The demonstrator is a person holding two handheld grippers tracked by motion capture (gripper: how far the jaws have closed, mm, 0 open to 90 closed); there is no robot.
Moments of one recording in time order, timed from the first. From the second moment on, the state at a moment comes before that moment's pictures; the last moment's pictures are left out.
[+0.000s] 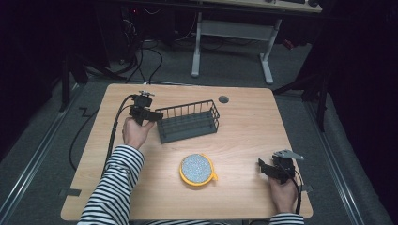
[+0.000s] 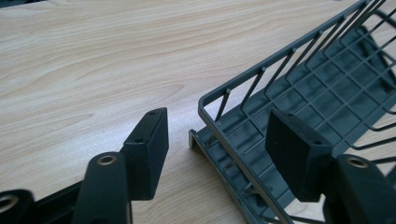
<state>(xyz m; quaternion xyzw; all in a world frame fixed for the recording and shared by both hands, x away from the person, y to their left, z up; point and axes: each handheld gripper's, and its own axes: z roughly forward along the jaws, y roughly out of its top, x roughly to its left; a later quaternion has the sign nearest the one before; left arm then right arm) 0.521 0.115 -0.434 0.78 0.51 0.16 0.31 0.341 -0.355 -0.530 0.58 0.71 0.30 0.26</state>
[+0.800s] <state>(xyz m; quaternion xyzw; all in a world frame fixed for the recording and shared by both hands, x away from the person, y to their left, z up) 0.522 0.106 -0.443 0.79 0.51 0.15 0.29 0.341 -0.356 -0.530 0.58 0.71 0.30 0.26</state>
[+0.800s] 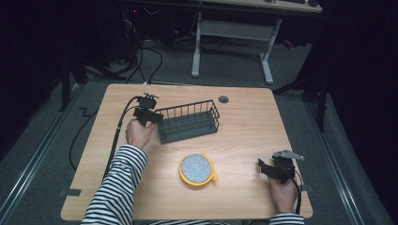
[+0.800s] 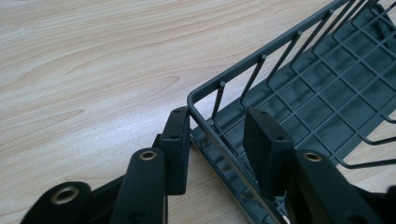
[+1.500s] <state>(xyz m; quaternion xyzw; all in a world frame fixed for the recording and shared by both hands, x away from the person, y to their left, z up) 0.509 0.107 -0.444 0.80 0.50 0.17 0.29 0.341 -0.355 -0.530 0.58 0.71 0.30 0.26</state>
